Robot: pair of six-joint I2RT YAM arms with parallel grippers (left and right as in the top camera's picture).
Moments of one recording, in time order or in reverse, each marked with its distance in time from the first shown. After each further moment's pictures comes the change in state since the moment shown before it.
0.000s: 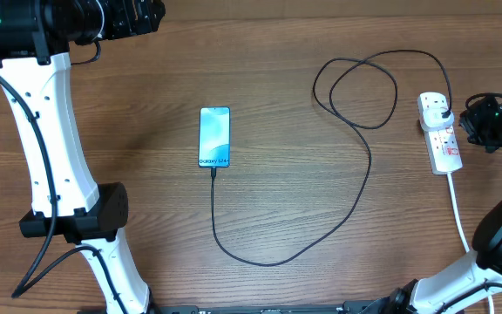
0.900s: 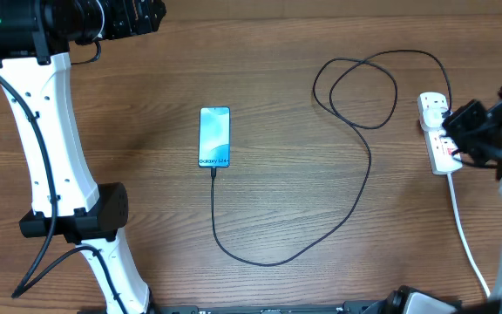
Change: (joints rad) left arm 0.000 0.000 0.000 0.001 0.004 0.000; right arm 0.149 -0.499 -0.149 -0.170 0.007 0.042
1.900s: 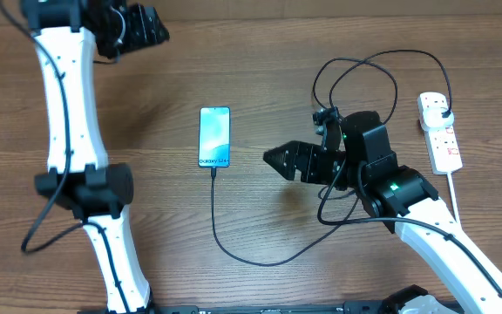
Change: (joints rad) left arm 0.005 0.186 -0.057 0.013 0.008 0.000; right arm 0.817 -0.150 -0.388 0.470 -0.273 0.160
